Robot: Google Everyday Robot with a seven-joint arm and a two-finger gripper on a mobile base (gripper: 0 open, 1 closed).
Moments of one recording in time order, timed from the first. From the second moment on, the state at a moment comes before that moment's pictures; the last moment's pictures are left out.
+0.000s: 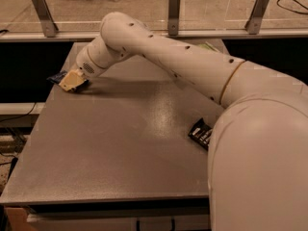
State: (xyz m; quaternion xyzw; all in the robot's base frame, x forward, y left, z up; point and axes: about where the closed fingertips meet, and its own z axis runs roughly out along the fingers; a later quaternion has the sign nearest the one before) arm 0.670 0.250 0.829 -0.58 0.69 0.25 0.36
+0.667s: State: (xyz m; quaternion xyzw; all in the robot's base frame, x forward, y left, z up) arm 0.671 0.228 0.854 -0.58 0.67 0.26 0.38
